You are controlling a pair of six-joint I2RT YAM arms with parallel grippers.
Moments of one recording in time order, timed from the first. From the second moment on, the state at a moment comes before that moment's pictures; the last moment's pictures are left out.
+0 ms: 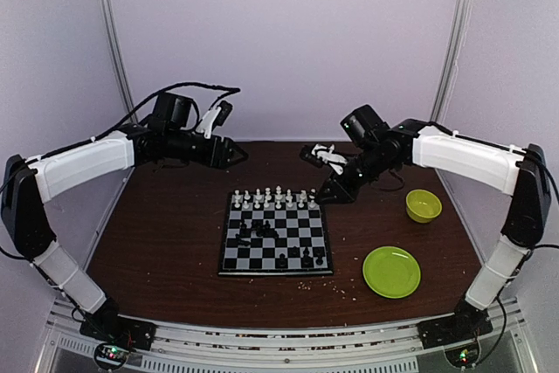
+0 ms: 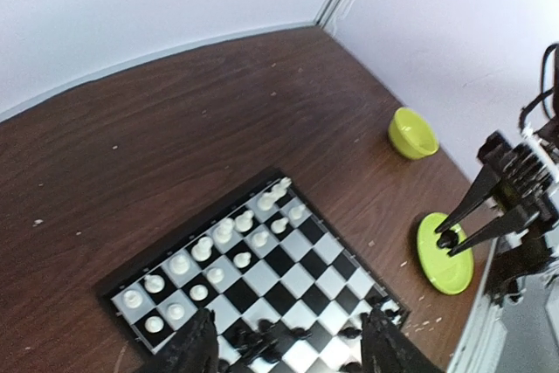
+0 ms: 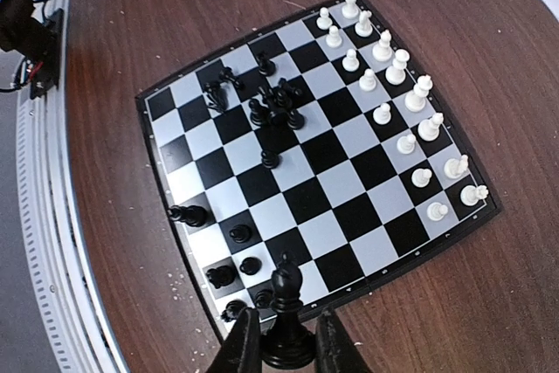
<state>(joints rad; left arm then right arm) -0.53 1.57 1.30 -0.33 0.42 -0.15 0.68 1.69 1.44 -0.73 -0.39 -0.31</state>
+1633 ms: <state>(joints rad) -0.84 1.89 1.12 0.66 0.70 -0.92 0.63 1.56 1.28 -0.57 -0.58 -0.29</state>
